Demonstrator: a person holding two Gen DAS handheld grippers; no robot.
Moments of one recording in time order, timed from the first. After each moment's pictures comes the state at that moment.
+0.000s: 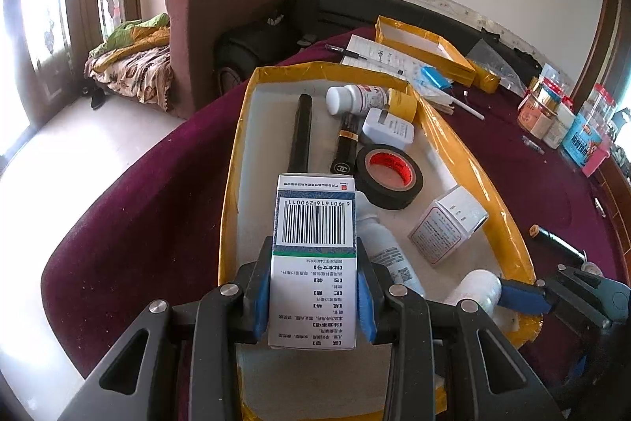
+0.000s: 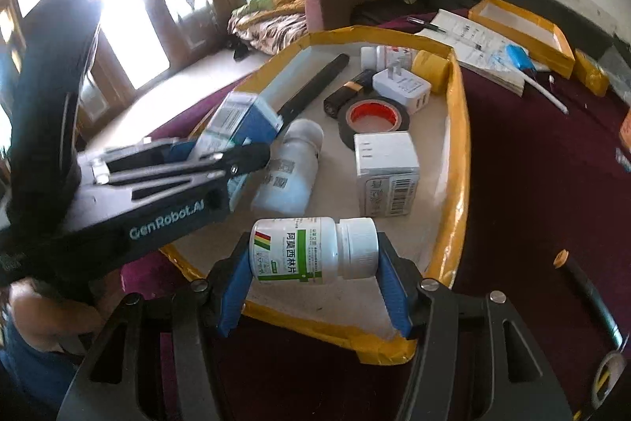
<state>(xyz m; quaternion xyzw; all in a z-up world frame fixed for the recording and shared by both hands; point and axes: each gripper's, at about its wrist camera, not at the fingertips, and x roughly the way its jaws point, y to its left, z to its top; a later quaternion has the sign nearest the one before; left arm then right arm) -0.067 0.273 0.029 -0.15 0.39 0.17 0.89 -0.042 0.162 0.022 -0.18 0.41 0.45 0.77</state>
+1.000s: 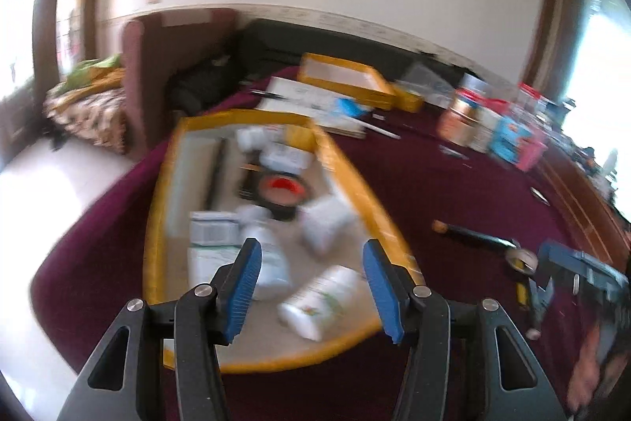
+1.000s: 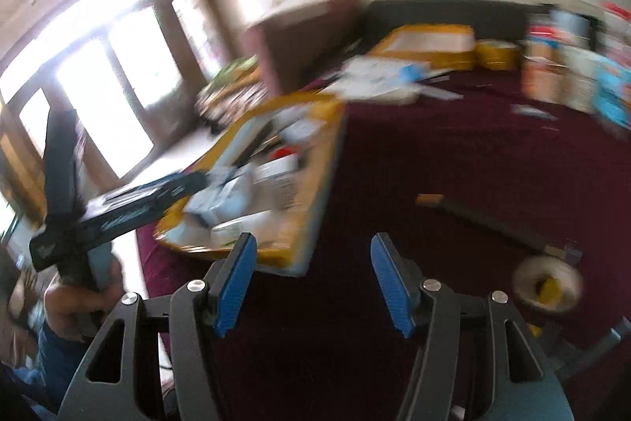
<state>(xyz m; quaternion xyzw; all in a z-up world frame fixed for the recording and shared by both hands) -0.098 0.208 0.070 -0.13 0.32 0.06 0.94 -0.043 -0.041 0.073 0.01 0.34 0.35 0.87</state>
